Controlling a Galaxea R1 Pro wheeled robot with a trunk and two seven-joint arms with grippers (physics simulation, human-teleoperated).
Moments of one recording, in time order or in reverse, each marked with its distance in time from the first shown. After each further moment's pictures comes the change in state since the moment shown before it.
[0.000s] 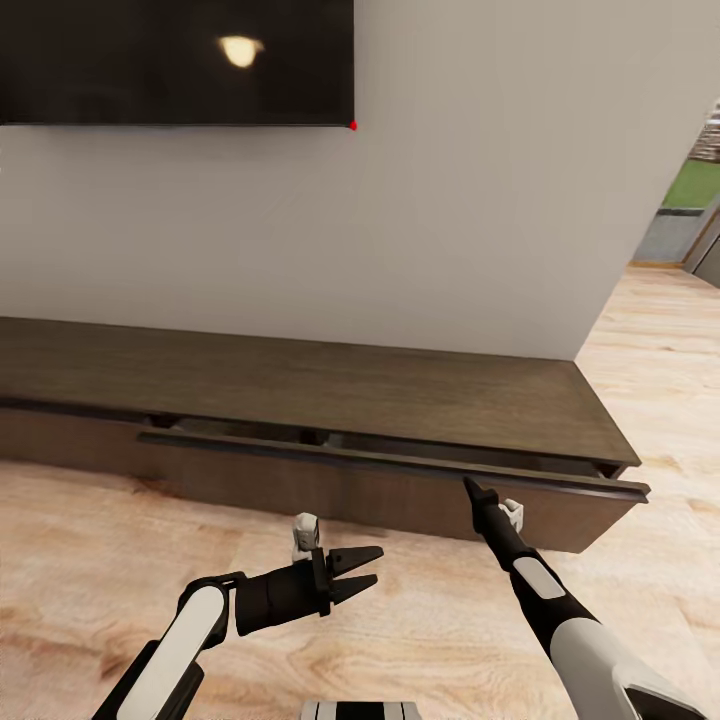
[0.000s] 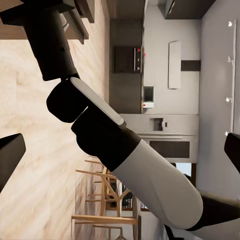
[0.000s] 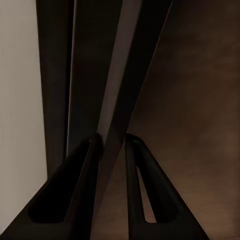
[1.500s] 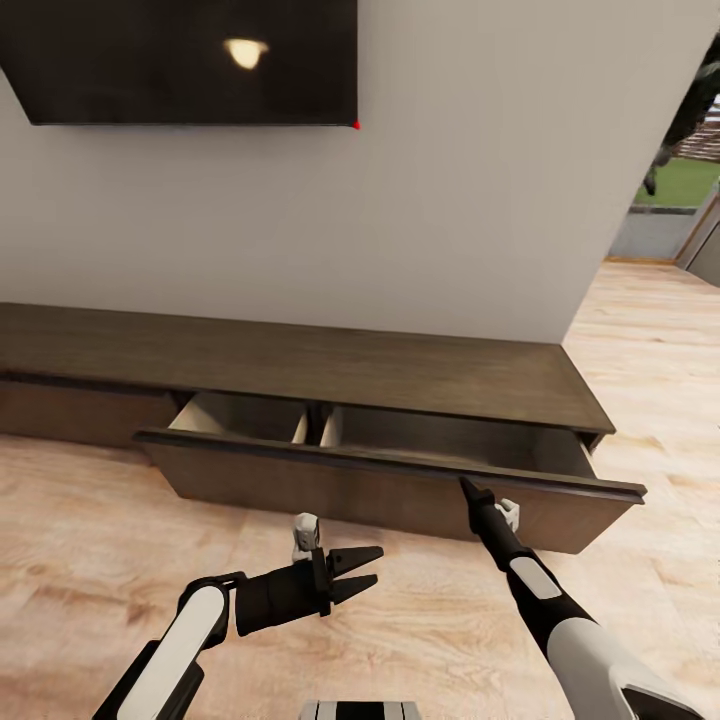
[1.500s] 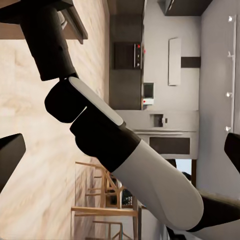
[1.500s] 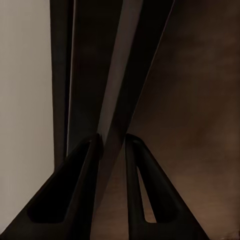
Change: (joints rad) left arm 0.000 0.000 -0.001 -0.001 0.000 0.000 0.000; right arm 0.000 0.009 0.008 0.000 0.005 0.002 0.003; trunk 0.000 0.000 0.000
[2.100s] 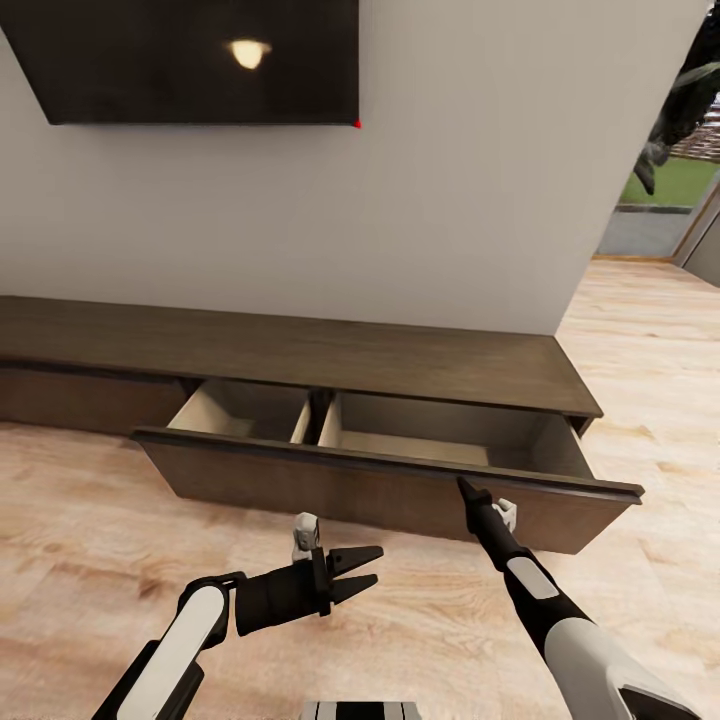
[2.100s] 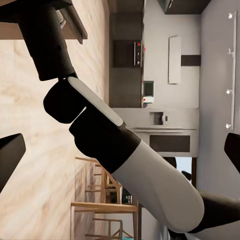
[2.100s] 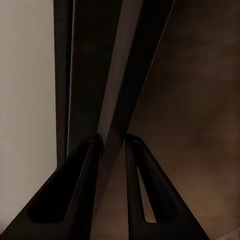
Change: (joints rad) left arm 0.000 0.000 0.000 0.000 0.000 0.000 0.000; right arm 0.000 0.009 -0.001 -0.001 0.004 -0.001 0.000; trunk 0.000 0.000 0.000
